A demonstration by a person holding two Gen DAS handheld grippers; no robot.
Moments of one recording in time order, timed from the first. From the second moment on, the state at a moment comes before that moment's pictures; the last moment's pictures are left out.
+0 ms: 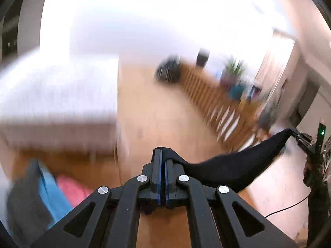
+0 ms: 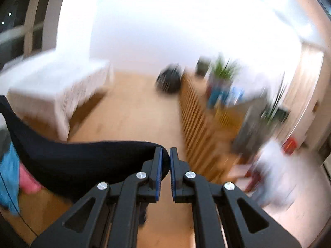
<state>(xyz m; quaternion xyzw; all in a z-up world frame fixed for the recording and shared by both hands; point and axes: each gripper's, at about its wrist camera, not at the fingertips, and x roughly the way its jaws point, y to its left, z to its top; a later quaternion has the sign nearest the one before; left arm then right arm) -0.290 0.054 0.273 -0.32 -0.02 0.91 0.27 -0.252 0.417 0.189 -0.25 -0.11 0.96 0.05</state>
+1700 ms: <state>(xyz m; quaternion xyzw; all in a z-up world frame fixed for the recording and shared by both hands) 0.037 -0.055 -0.155 -0.69 0.14 0.65 0.30 0.094 0.396 -0.215 -0.68 -0.12 0.72 -0.04</state>
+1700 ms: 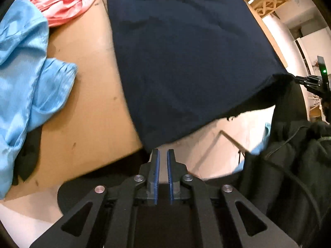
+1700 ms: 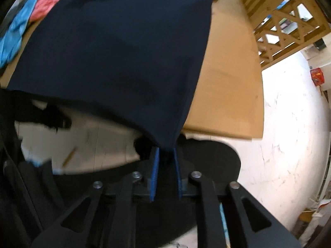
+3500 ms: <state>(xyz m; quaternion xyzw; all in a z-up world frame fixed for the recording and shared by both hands) -0.431 0.061 -0.203 -0.55 0.06 0.80 0.23 -0.342 0.419 -0.223 -0.55 -0.06 0.83 0.01</state>
